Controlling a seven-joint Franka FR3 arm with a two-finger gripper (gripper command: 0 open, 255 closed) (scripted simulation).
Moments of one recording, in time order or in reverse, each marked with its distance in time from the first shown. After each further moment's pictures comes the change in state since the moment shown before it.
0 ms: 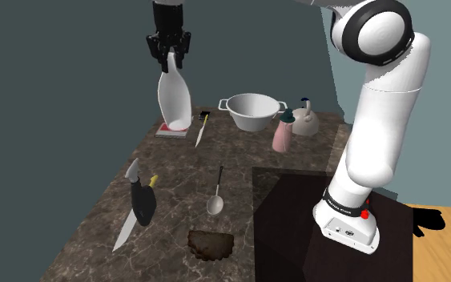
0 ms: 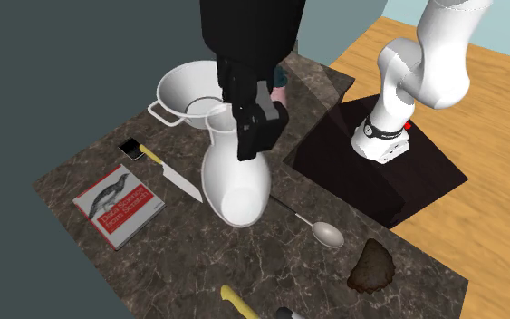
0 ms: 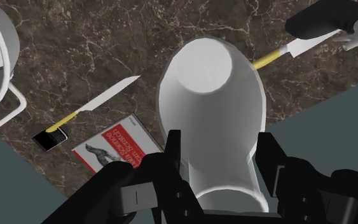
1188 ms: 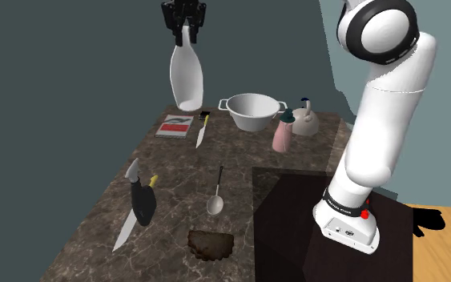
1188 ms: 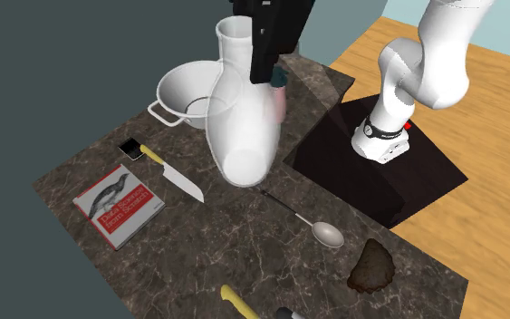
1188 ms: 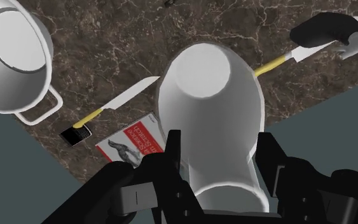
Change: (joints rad) arm -0.040 -0.035 -0.012 0.155 0.015 -0.186 -0.064
